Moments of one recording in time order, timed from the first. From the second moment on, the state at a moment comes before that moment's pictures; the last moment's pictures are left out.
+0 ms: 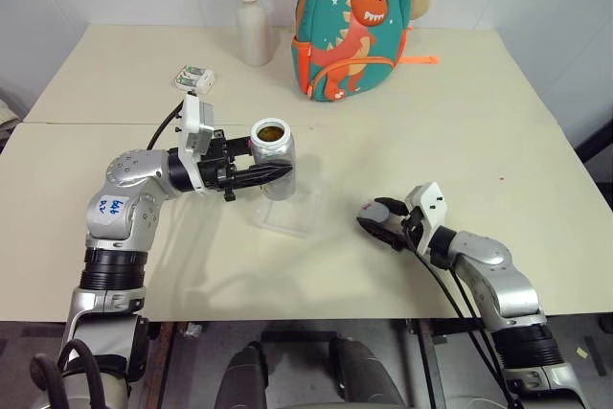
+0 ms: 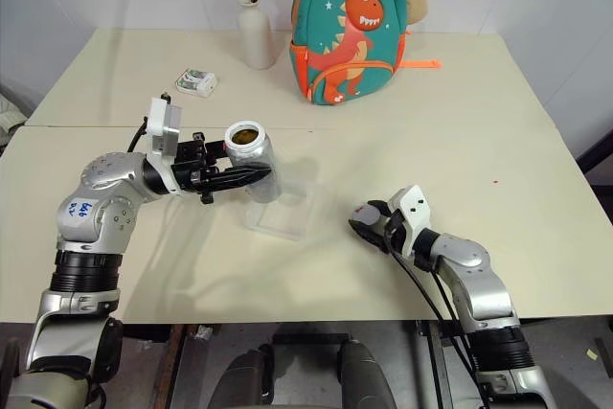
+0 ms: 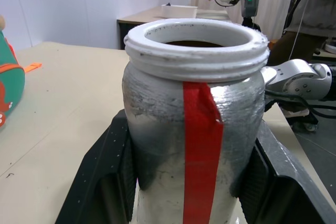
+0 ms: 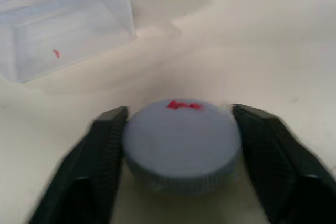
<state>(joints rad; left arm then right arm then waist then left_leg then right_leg) -0.66 0.55 0.09 0.09 -0.54 0.38 -1.15 -0.28 -0.46 0.03 0.02 0.33 0.30 0.77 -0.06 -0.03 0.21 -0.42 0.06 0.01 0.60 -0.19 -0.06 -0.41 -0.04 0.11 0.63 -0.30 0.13</state>
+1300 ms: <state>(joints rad) -0.66 0.69 -0.03 0.01 -0.11 0.25 -0.75 -0.53 -0.72 -0.05 -0.28 0.58 0.51 1.01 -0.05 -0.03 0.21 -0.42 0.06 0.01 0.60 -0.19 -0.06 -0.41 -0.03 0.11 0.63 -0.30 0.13</state>
